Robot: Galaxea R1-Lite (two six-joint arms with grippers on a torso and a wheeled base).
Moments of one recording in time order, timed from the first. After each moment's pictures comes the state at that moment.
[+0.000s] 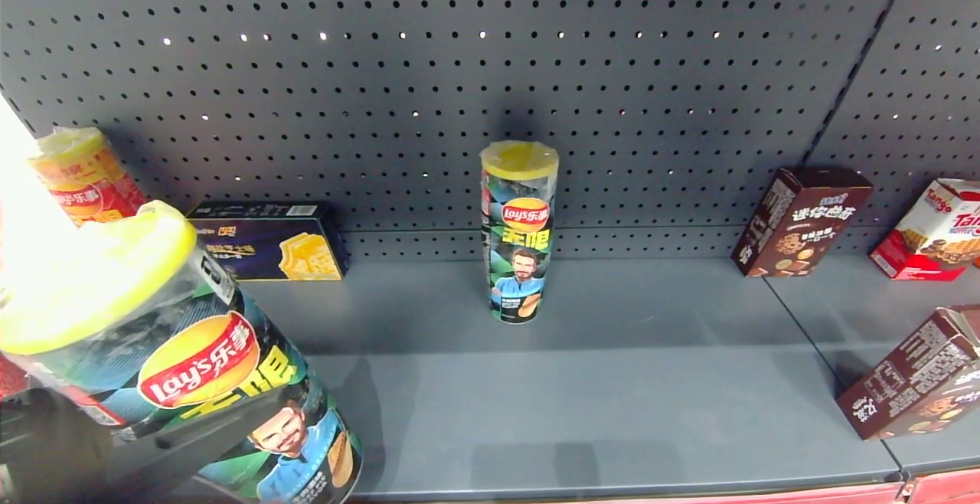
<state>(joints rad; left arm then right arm) -0.45 0.94 -0.43 -0.41 -0.35 0.02 -0.01 0.01 -0.03 -0.01 0.02 -0.04</state>
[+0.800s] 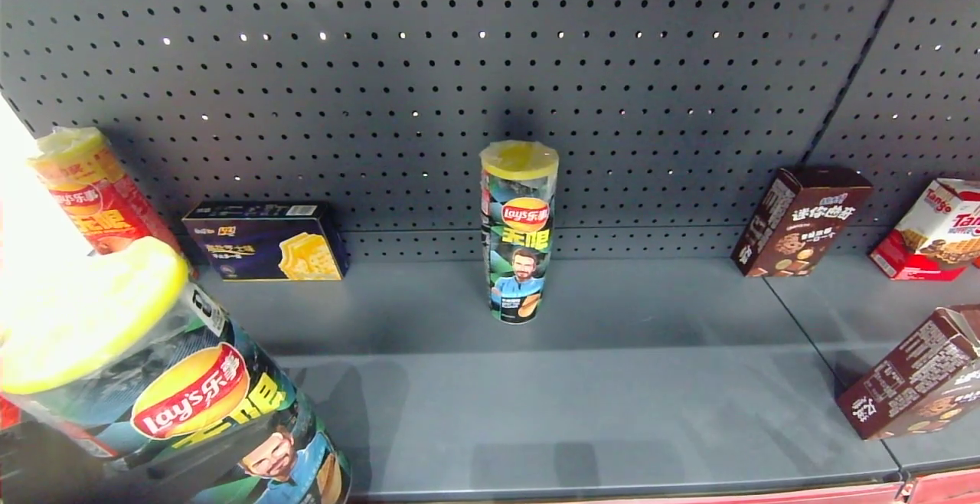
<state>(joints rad) -0.45 0.90 -0.38 -0.42 -0.32 0.02 0.23 0.73 -0.64 -0.04 0.26 -0.19</state>
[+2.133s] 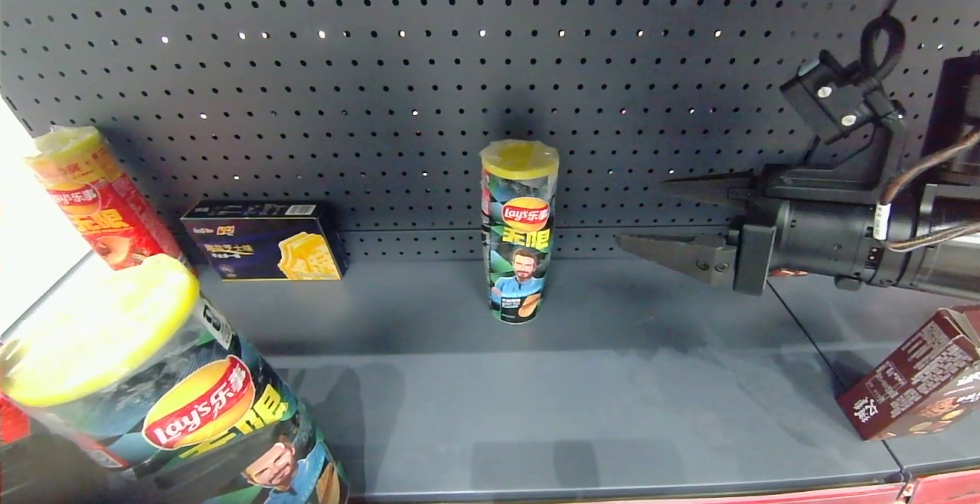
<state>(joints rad) -0.45 0.90 -0.35 -0.41 -0.31 0.02 0.52 1.48 -1.02 -0.33 0.40 -0.17</state>
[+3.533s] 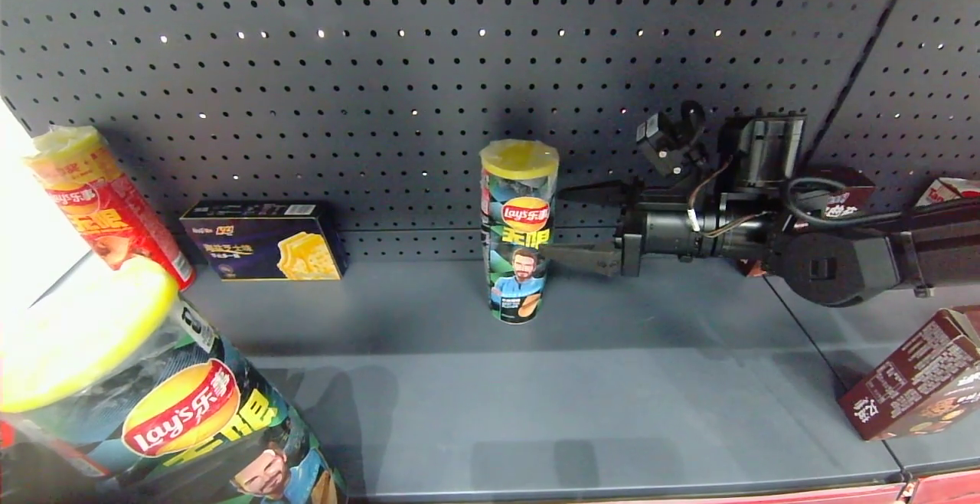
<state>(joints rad) -0.45 0.87 -0.34 -0.42 -0.31 -0.03 0.44 1.93 -1.31 -0.51 0.81 -0.30</state>
